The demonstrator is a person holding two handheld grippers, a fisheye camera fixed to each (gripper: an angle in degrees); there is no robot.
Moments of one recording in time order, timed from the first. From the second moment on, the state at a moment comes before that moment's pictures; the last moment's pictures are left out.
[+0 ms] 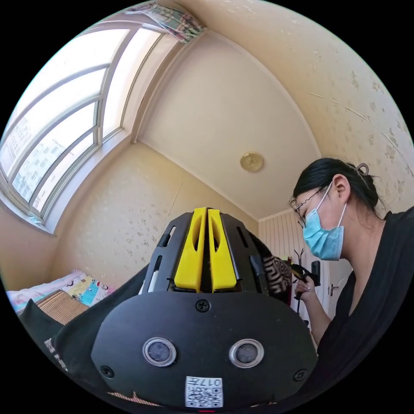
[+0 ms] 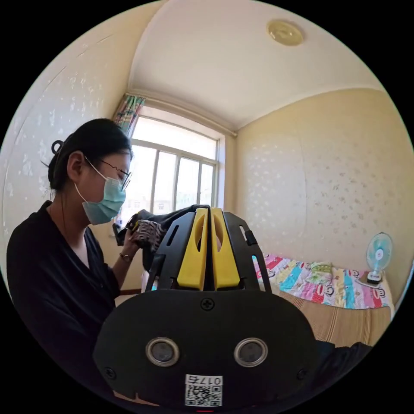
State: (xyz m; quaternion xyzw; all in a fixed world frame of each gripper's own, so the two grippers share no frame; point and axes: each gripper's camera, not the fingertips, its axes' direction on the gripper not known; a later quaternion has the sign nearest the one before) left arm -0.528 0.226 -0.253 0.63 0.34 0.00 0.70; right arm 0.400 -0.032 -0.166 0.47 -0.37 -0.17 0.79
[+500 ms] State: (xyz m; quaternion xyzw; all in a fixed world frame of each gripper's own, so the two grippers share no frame) left arm -0.524 -0.127 0.181 0.10 0.28 -0.05 0.95; right arm 0.147 -0.265 0.262 0.08 0.07 -0.17 0.98
